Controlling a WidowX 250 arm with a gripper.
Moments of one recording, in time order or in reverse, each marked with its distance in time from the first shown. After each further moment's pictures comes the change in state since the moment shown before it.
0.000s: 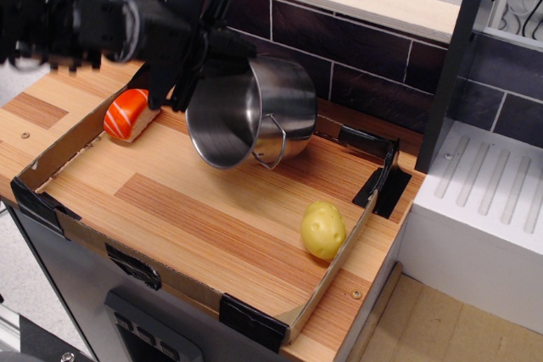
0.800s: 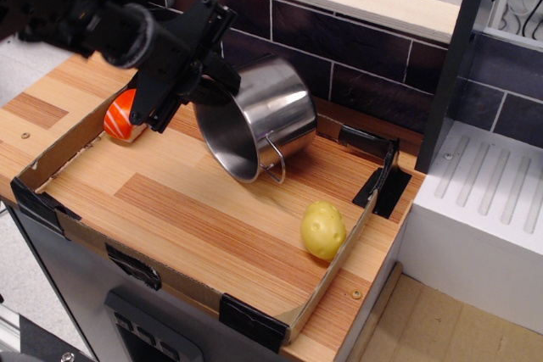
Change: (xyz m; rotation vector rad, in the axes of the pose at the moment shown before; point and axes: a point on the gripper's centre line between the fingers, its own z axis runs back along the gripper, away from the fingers) arm 0.005 0.027 0.001 0.357 -0.094 -0.011
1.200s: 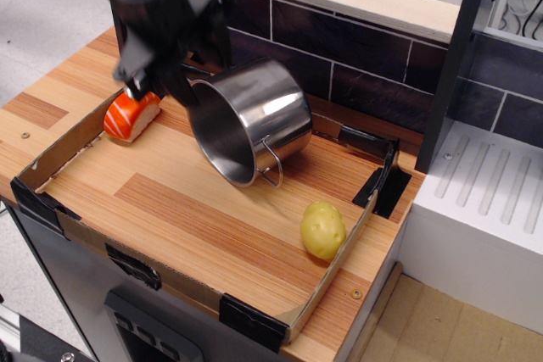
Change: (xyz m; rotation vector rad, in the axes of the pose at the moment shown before) arm 0.007 -0.014 0.025 0.312 -0.068 0.078
